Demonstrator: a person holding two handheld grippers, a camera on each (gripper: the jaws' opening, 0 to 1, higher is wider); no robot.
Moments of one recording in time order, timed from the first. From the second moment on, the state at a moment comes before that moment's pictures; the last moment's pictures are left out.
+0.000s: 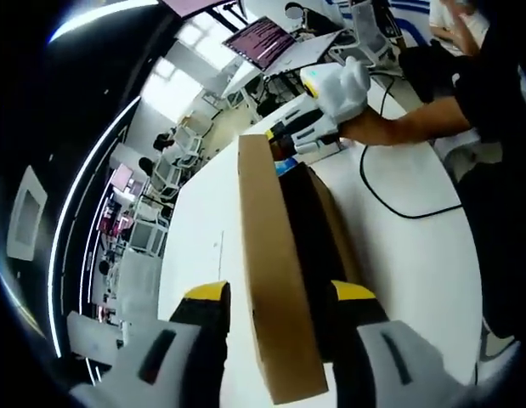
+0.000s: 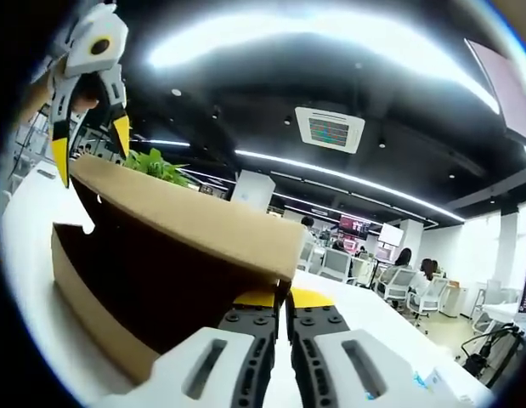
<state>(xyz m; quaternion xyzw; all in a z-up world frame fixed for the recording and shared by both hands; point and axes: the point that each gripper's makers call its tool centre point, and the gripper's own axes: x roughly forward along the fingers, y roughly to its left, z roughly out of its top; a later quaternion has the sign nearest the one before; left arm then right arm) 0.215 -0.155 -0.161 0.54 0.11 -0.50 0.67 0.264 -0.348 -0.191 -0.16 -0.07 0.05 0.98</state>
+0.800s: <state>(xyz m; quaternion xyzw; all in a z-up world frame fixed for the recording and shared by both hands) 0.223 -0.150 -0.169 0.56 0.09 -0.48 0.67 0.265 -0.347 -0.193 -0.16 -0.06 0.06 0.98</state>
